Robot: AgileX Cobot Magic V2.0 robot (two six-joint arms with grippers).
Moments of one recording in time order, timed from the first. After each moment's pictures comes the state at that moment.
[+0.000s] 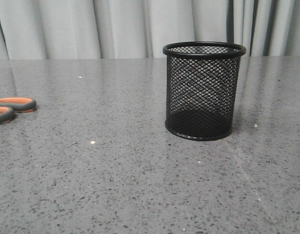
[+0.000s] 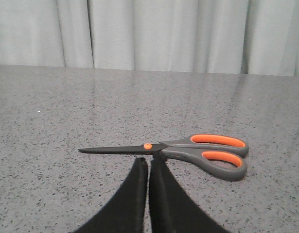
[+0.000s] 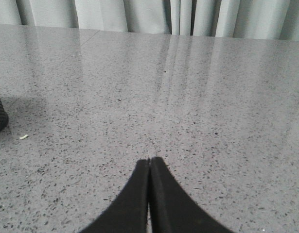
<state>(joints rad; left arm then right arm) -0.05 0.00 0.00 -0.03 0.12 -0.03 0.05 -0.01 0.01 0.02 0.20 -0.08</state>
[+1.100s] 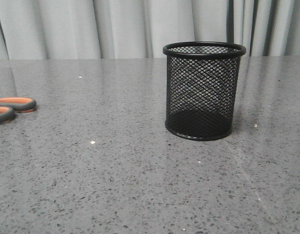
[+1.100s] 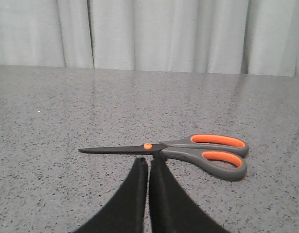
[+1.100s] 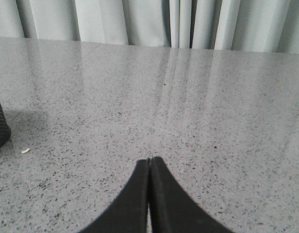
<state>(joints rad) -0.05 0.00 0.00 -0.03 0.12 -0.03 0.05 -0.01 0.01 0.02 0.15 -0.08</state>
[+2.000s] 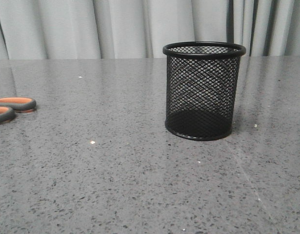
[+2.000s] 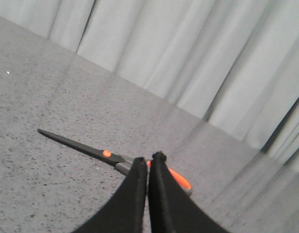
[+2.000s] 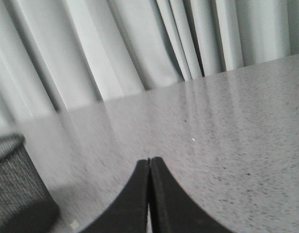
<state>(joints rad) -0.05 0.00 0.00 -0.55 0.06 -0.03 0.05 -0.01 0.01 0.39 -0.01 -0.08</state>
